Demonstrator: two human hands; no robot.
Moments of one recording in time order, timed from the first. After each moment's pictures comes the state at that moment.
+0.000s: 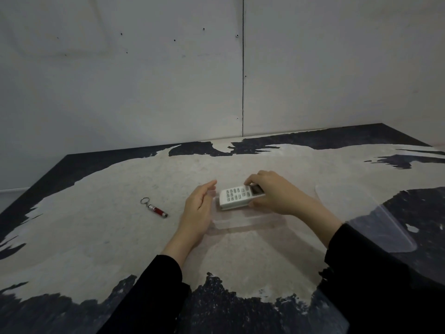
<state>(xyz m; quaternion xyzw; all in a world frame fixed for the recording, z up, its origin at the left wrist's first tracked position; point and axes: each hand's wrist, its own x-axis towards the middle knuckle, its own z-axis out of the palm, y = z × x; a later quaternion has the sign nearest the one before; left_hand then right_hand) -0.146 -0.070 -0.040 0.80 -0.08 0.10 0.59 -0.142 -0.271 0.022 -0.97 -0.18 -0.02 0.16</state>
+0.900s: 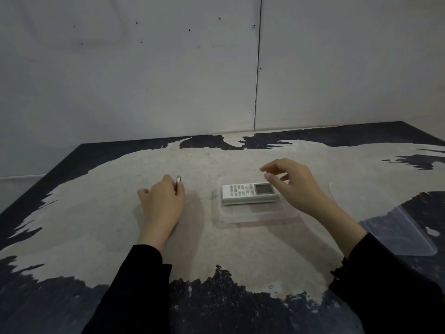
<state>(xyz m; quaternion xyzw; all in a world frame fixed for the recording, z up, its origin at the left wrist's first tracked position) -0.156 -0.004 -0.005 0.95 0.12 0.22 0.18 -0.152 -0.277 0.018 -0.90 -0.16 -0.17 0.36</state>
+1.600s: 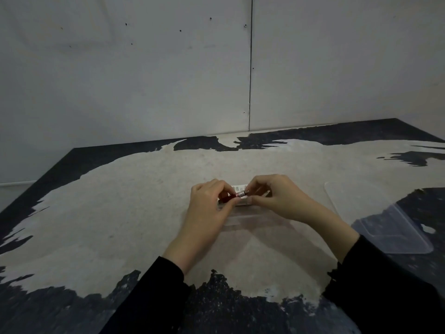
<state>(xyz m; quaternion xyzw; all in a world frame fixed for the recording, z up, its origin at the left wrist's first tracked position) -0.185 -0.080 0.001 0.90 -0.18 0.17 0.35 -0.161 -0.264 0.018 -0.90 -0.21 -0.02 0.39</state>
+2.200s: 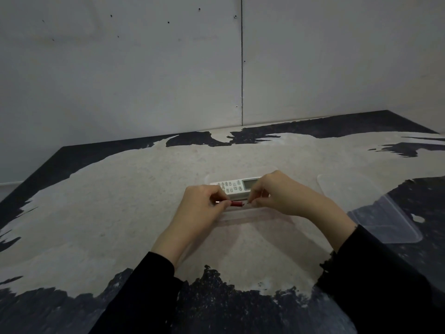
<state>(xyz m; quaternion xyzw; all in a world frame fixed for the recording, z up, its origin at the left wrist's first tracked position) -0.178 -0.077 0.004 0.92 -0.14 0.07 0.35 -0.162 -0.275 0.021 -0.96 -0.22 0.02 0.19</state>
